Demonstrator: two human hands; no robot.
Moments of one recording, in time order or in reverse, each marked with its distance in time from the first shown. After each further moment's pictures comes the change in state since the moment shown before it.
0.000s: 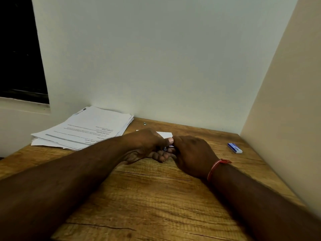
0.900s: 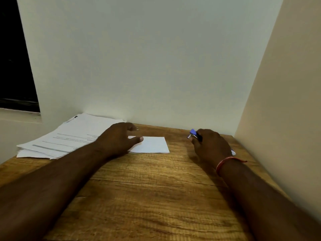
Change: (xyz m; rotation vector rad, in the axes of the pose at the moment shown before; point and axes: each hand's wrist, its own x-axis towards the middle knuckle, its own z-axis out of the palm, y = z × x) left_hand 0.007 -0.005 -0.070 0.997 0.547 0.210; right_hand -0.004 0.076 -0.008 0.079 -0.003 0.654
